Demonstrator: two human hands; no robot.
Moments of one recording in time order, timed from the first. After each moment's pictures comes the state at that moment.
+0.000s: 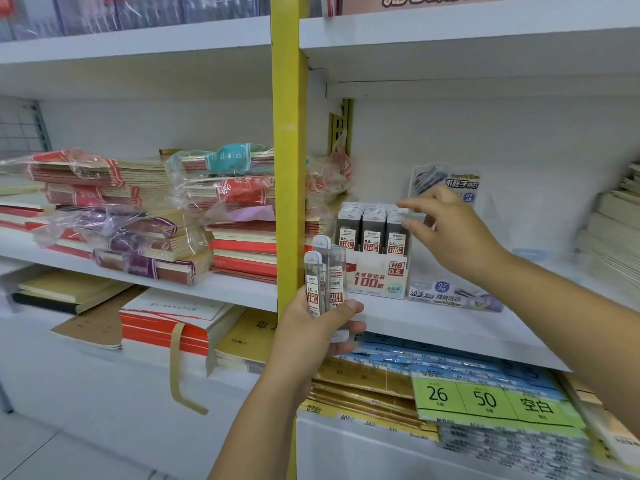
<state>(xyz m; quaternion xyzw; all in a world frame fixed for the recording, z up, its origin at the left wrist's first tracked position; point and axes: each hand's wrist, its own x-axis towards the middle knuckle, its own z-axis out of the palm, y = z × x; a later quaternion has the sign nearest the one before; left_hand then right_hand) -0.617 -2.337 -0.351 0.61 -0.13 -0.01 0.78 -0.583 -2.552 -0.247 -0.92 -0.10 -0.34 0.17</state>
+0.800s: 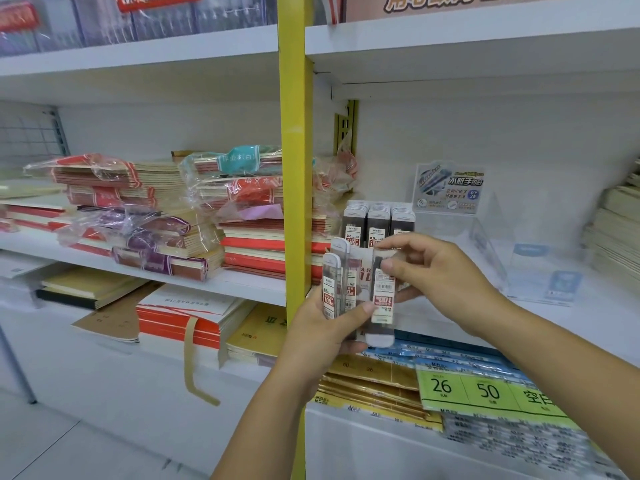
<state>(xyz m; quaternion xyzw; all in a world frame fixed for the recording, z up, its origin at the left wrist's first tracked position) -0.629 -2.337 -0.350 0.63 -0.16 -0.04 0.76 -0.635 -2.513 -0.282 -0.79 -0.17 -0.15 0.56</state>
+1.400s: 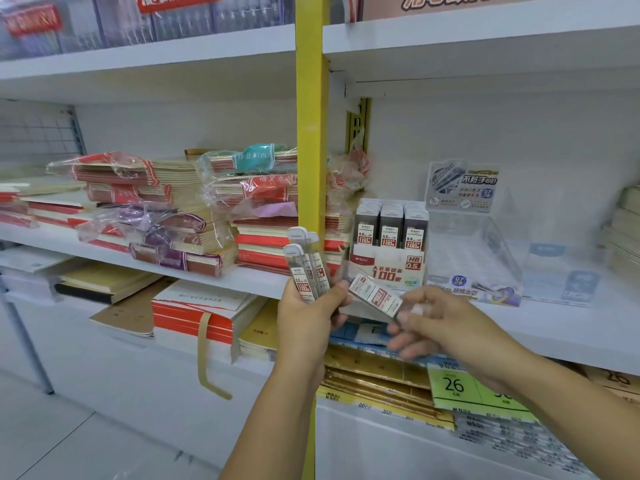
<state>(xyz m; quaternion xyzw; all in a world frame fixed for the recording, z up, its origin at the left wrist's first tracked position) -0.614 -2.329 -0.353 0.54 -0.04 0.09 0.83 -0.652 -2.516 -0.329 -0.79 -0.07 0.02 0.61</state>
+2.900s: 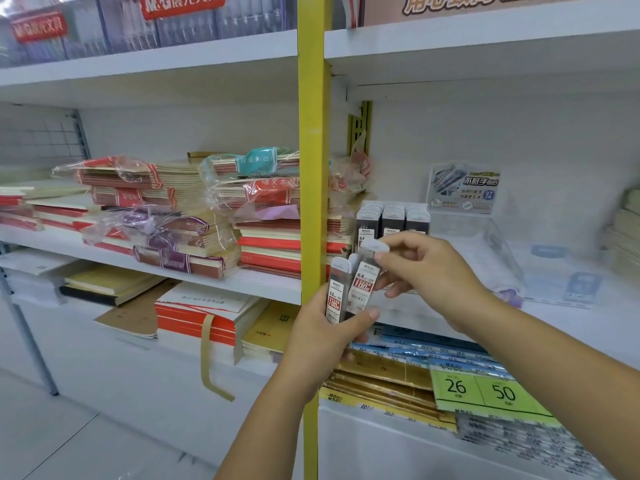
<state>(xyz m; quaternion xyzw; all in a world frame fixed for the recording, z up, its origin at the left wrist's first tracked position) -0.632 -2.321 -0.353 0.72 -0.16 0.03 0.68 -0.625 -2.487 -0.282 -0.79 -0.15 -0.15 0.58</state>
